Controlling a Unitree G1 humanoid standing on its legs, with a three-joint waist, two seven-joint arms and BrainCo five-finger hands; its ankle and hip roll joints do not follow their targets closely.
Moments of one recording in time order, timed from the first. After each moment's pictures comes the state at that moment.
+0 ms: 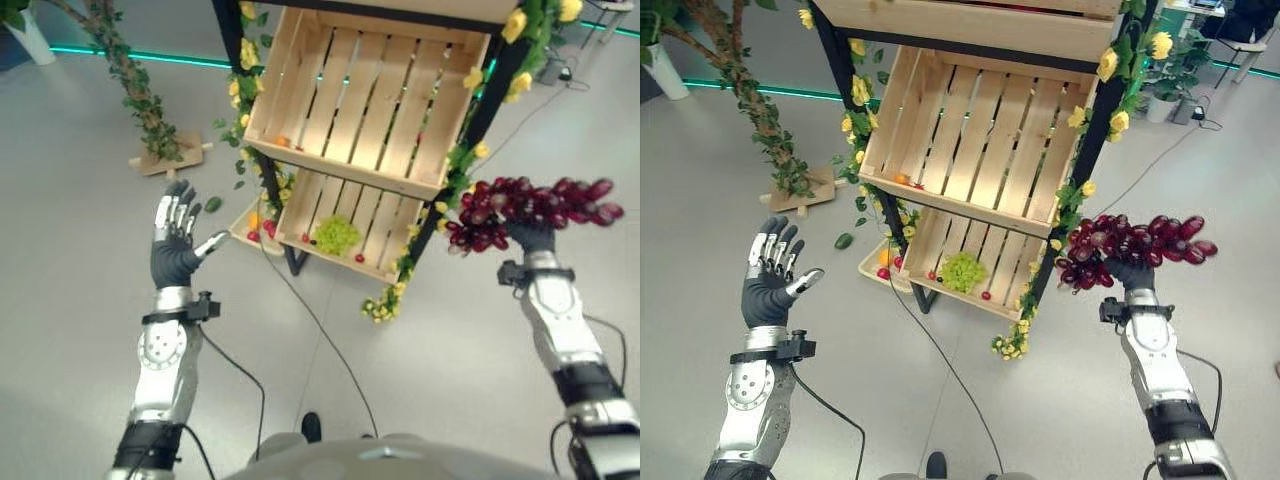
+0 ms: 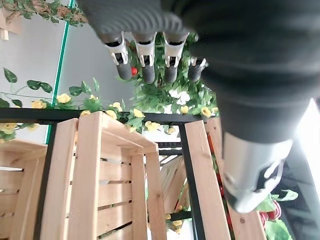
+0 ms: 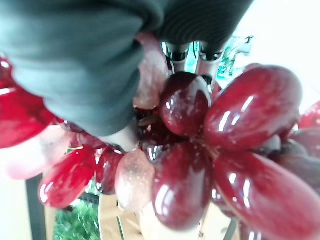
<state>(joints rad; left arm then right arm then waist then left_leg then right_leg) 0.07 0.38 0.00 0.01 -0.41 -0.48 0.07 -0.27 -0.58 0.04 0.39 0.27 -0.31 -0.16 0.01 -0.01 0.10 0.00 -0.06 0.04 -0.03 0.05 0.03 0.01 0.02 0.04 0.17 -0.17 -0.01</state>
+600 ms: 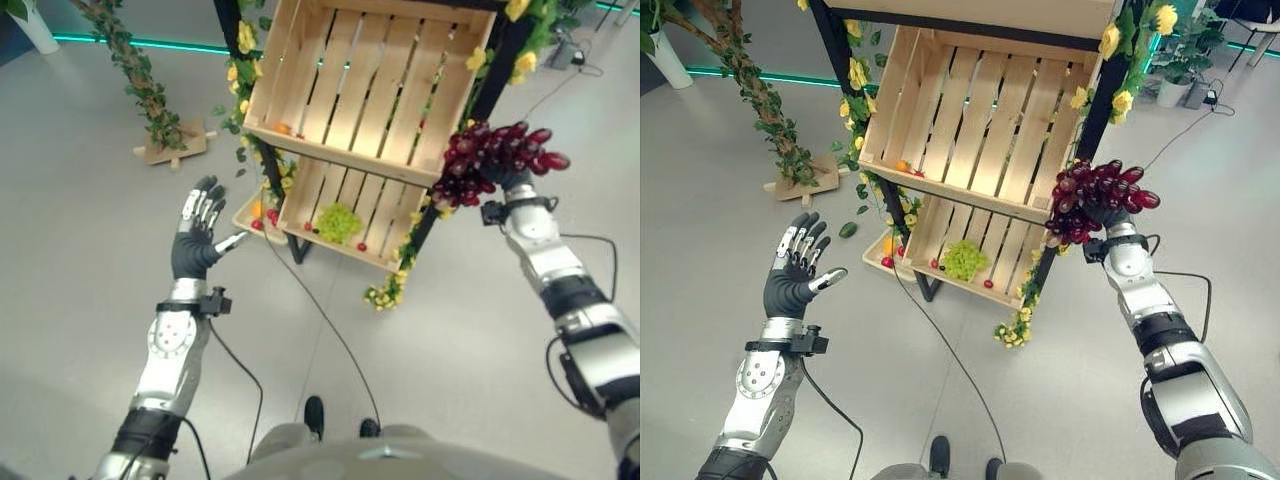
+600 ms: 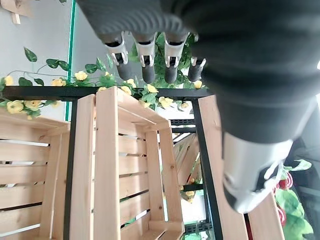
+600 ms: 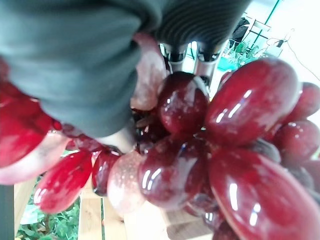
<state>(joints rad) 0.02 0.43 -0.08 0.02 -0.43 -0.46 0.07 -0.70 -0.63 0.29 0.72 0.23 -0.27 -0.23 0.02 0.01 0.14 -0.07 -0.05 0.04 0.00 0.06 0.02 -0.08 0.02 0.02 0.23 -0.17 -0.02</state>
